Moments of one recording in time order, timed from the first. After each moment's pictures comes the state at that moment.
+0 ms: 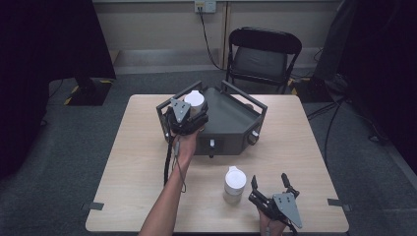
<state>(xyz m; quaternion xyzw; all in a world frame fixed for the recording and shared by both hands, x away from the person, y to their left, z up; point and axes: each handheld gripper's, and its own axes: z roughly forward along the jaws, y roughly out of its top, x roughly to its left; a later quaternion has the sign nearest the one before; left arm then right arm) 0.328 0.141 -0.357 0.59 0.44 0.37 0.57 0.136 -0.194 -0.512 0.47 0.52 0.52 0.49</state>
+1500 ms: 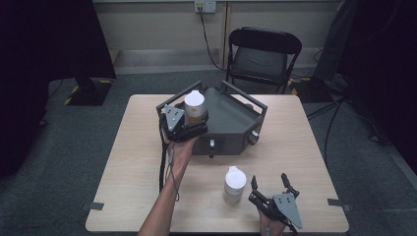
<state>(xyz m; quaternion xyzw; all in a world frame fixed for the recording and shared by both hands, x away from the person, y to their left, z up) 0.307 0.159 -0.367 0.58 0.43 0.36 0.59 0.135 -0.195 -0.512 0.47 0.52 0.52 0.49</state>
